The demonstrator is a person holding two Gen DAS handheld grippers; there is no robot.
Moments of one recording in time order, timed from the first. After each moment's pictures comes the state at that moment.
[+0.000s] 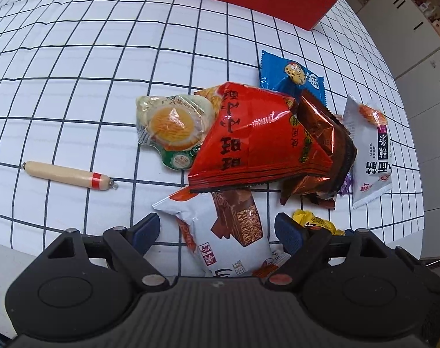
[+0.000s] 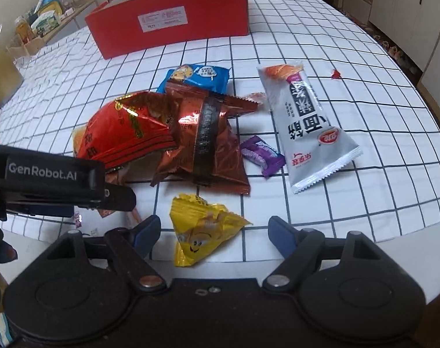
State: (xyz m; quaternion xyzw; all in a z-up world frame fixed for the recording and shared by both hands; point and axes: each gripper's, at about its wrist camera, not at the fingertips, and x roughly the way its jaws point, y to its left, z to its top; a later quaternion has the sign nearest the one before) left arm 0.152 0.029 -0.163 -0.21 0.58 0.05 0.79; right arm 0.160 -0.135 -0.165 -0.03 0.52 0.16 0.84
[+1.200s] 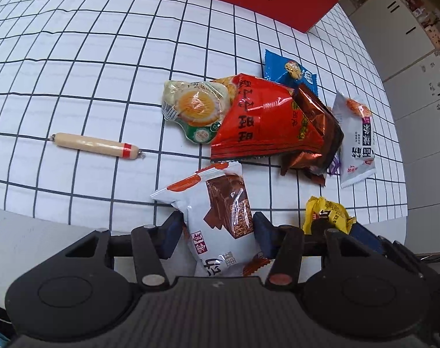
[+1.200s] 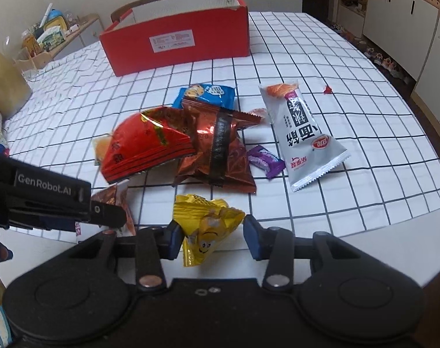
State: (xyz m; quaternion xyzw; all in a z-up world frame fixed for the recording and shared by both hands) left arm 0.110 0.049 -0.140 -0.23 0.58 0.04 0.78; right arm 0.126 -0.134 -0.138 -0.02 0.48 0.16 0.86
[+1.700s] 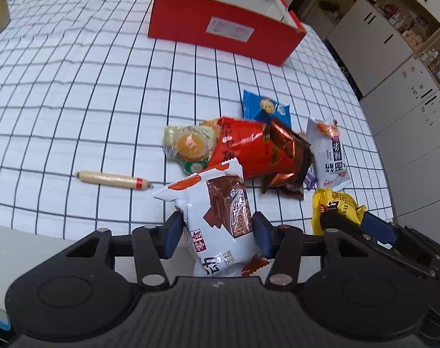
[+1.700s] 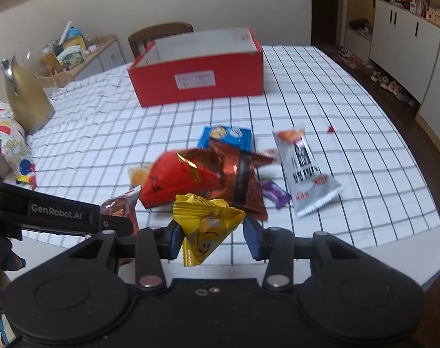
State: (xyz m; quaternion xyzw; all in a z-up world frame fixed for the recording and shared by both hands) left arm 0.092 0.054 -0.087 -0.20 0.52 0.03 0.83; right arm 0.111 -0.128 -0.084 -0.01 0.43 0.18 0.88
